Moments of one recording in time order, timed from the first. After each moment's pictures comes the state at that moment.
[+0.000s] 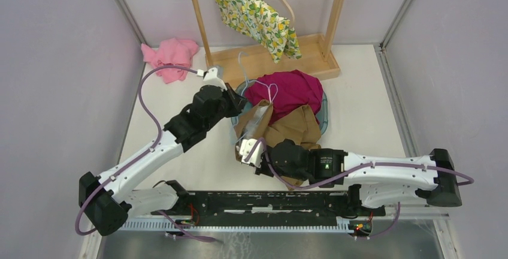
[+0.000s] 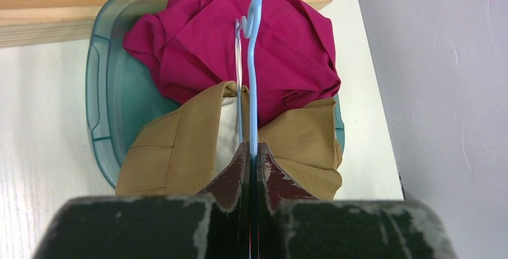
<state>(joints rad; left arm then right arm) -0.71 1.09 0.94 -0.22 -0.21 -0.73 1.42 1.16 0.95 -0.26 0.23 -0.15</state>
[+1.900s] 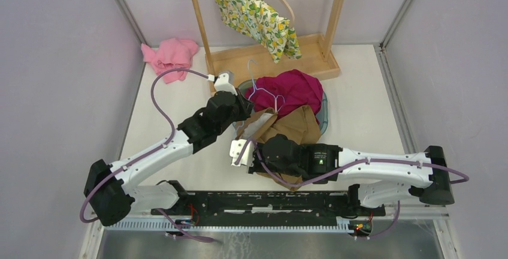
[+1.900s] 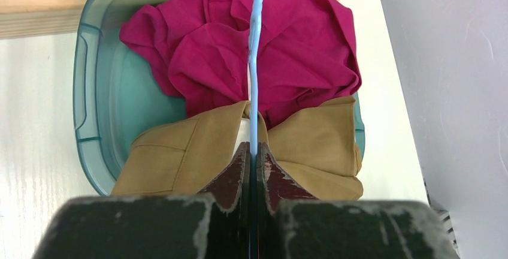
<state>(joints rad) -0.80 1.17 0.90 -0.12 -0.32 -0.73 1.42 1.24 1.09 -0.32 0.21 -0.28</state>
